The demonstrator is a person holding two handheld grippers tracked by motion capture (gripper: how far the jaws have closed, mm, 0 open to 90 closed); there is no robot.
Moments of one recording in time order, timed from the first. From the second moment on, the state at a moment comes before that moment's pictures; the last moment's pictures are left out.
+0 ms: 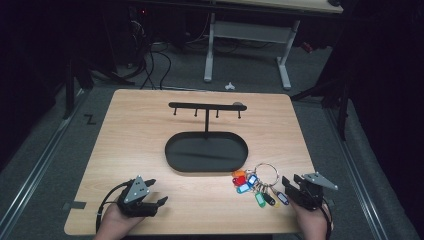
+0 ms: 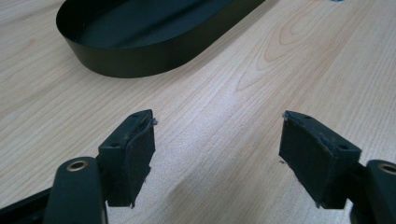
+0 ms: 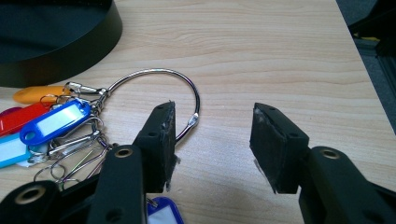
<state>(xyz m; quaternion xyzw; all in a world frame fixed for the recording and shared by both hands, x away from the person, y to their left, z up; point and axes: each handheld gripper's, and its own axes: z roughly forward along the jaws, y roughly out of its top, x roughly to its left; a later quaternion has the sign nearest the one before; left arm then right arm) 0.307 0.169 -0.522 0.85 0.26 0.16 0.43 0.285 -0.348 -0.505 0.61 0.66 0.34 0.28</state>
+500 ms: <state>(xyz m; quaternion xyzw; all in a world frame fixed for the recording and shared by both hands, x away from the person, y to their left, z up) 0.307 0.173 -0.521 0.85 0.26 0.16 0.43 0.307 -0.331 -0.488 0.60 0.72 0.27 0.21</state>
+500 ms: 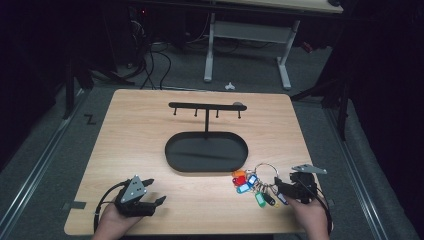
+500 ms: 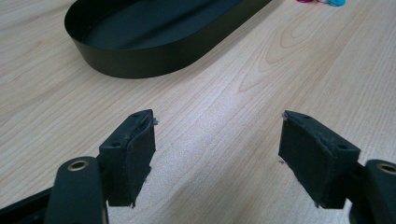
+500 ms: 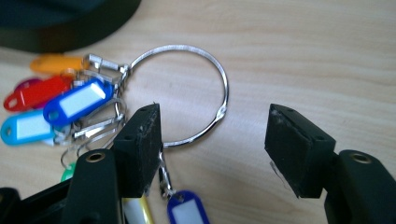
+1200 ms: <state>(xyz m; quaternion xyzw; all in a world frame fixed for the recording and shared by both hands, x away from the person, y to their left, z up) 0.305 0.171 -0.523 0.85 0.26 0.16 0.43 0.319 -0.320 -0.475 0.57 0.78 0.19 0.15</state>
